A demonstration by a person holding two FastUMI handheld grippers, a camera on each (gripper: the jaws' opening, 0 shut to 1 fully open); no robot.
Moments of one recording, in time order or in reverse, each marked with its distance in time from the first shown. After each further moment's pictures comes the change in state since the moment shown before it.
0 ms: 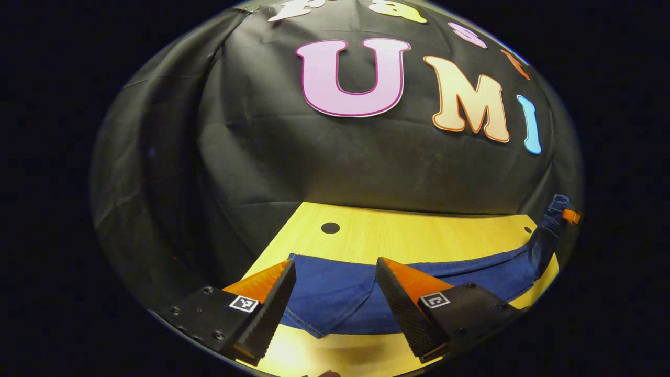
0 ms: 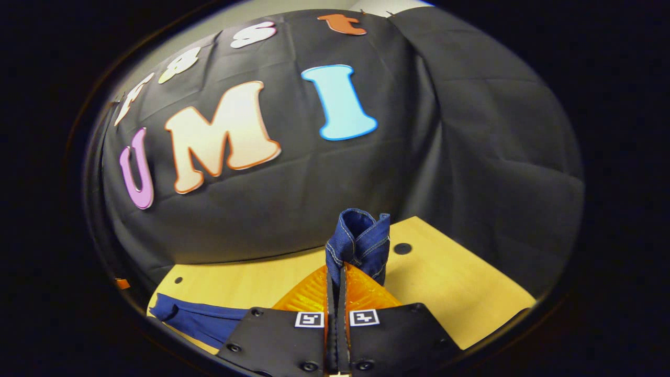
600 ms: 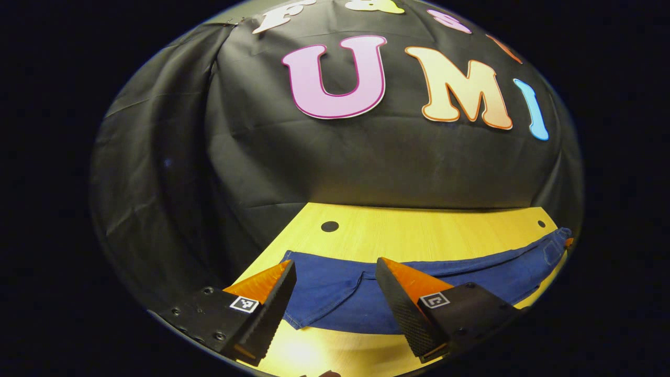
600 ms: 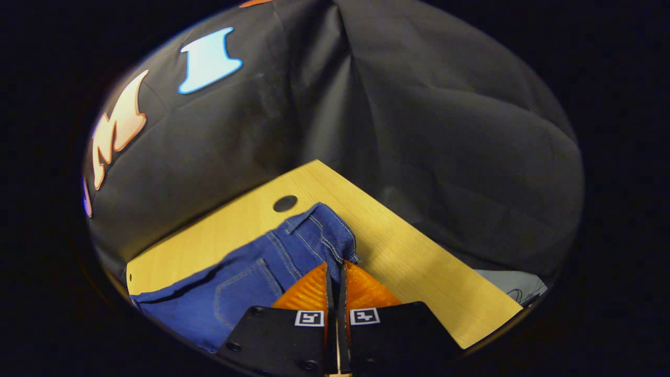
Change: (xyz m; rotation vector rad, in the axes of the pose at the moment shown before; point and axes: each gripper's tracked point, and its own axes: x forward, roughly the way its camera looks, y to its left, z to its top) left arm -0.011 -0.058 -0.003 0.043 -0.006 0.133; right arm 0.084 -0.055 -0.082 0.096 0.200 -0.315
